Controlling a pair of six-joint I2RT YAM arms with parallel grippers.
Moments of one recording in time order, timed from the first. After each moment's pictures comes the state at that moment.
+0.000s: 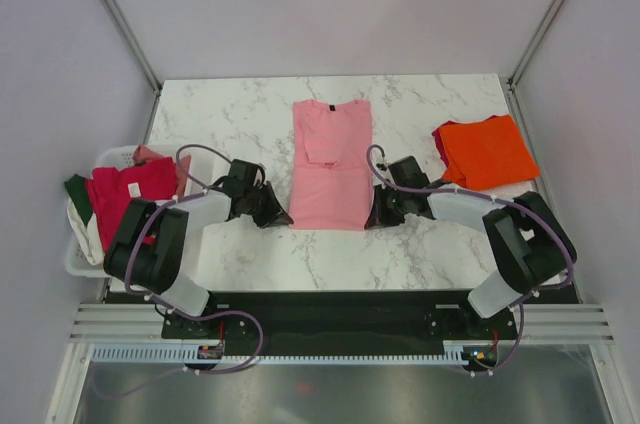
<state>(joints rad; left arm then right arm) -0.31 1.59 0.70 -0.13 0.40 -0.77 0.46 1.62 0.80 -0.20 -0.36 0.49</state>
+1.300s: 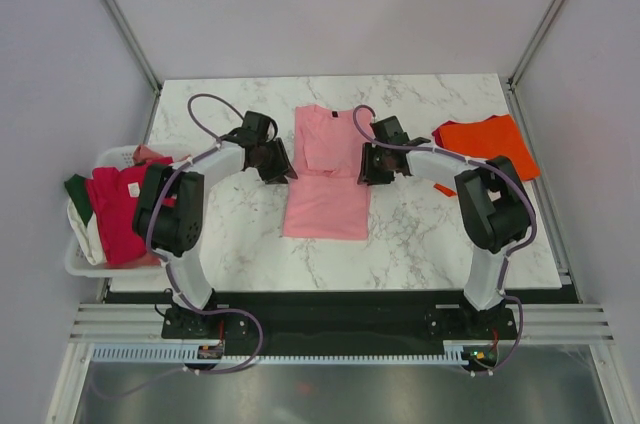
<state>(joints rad) -0.30 1.83 1.20 -0.39 0.24 -0.63 0.44 1.89 1.23 -0.32 -0.12 0.48</state>
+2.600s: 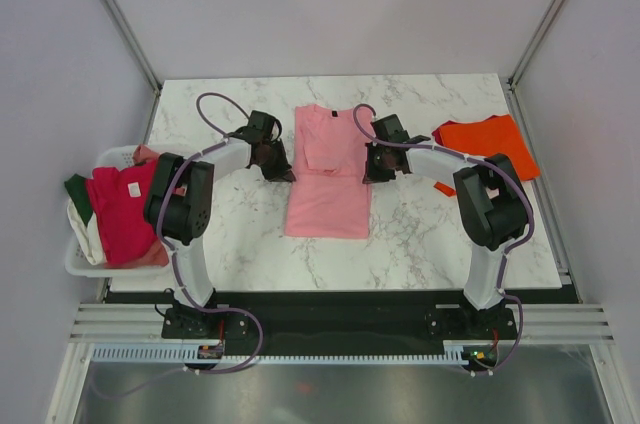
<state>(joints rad) -0.30 1.95 1.26 -0.38 0.23 -0.59 0.43 1.92 1.25 -0.34 -0.10 0.46</state>
